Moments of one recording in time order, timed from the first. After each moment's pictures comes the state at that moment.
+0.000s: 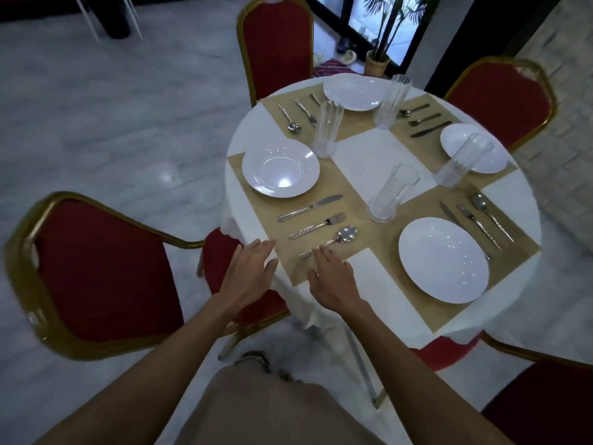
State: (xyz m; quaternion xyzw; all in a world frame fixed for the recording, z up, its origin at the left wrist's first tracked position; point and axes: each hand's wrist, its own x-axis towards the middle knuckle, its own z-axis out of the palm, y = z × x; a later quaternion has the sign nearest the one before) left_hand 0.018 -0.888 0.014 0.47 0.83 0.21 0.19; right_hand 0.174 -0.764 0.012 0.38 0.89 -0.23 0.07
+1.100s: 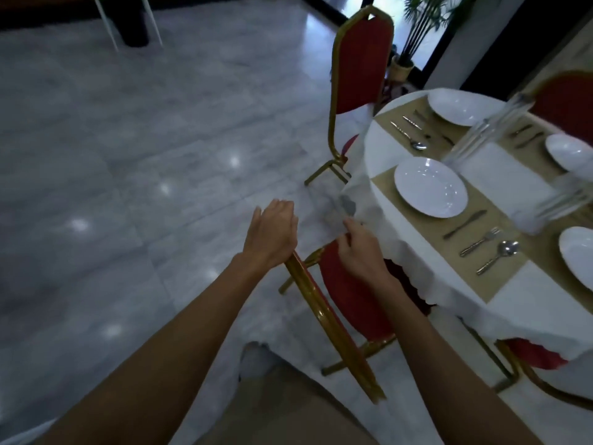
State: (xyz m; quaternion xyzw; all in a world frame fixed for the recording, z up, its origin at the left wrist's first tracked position) left_hand -0.405 -1.085 0.073 0.52 0.82 0.20 0.14; right_hand -0.236 -0.988 0.056 0.46 0.83 -0.30 -0.10
